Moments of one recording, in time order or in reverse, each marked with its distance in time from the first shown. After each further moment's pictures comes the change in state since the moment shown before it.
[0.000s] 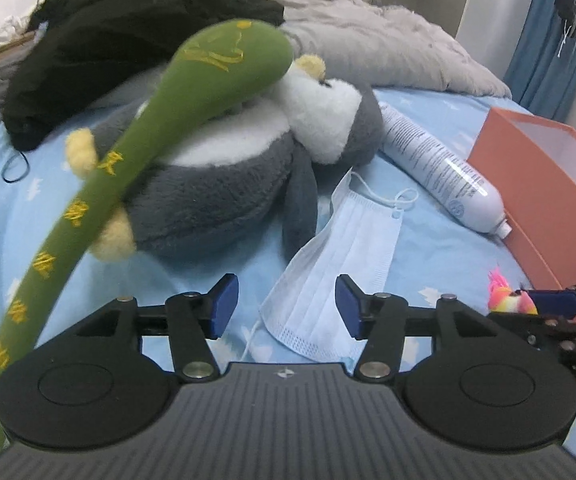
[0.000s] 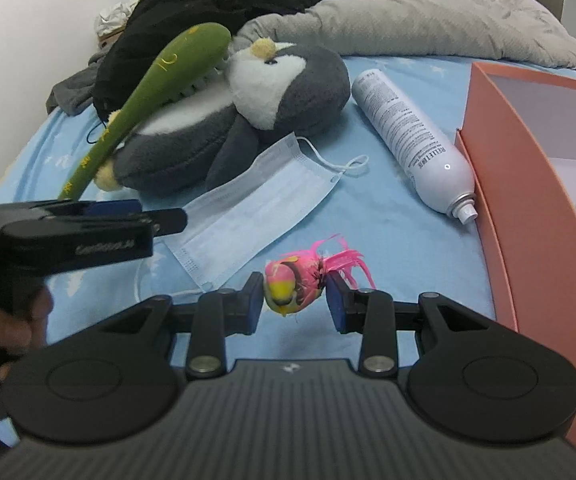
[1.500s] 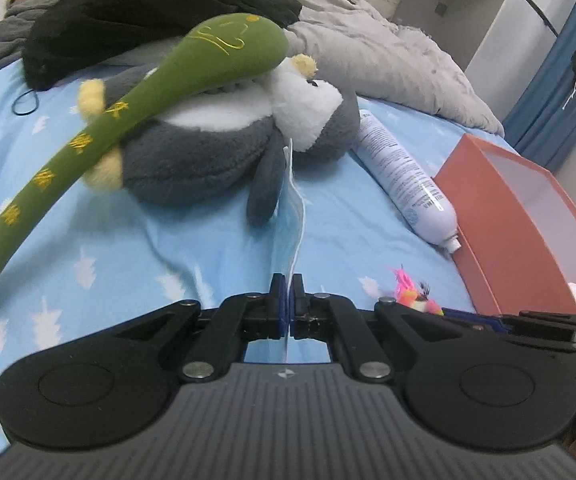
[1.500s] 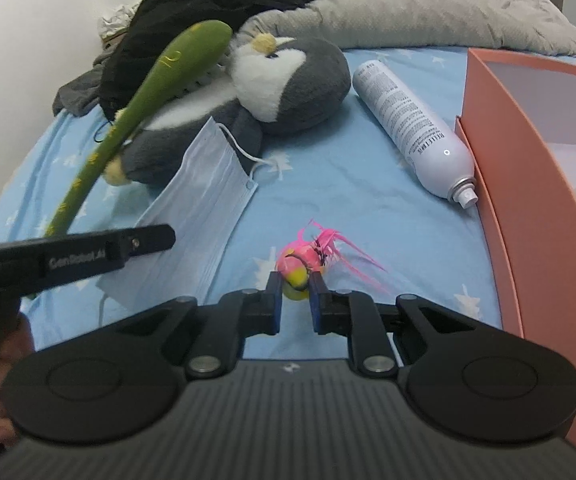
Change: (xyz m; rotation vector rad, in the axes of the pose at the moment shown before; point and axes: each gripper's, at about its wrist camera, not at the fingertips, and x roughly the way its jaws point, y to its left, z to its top) left arm -0.049 -0.028 -0.024 -0.199 -0.003 -0.058; right arm -0.015 -0.002 -0.009 0.018 0.004 0.028
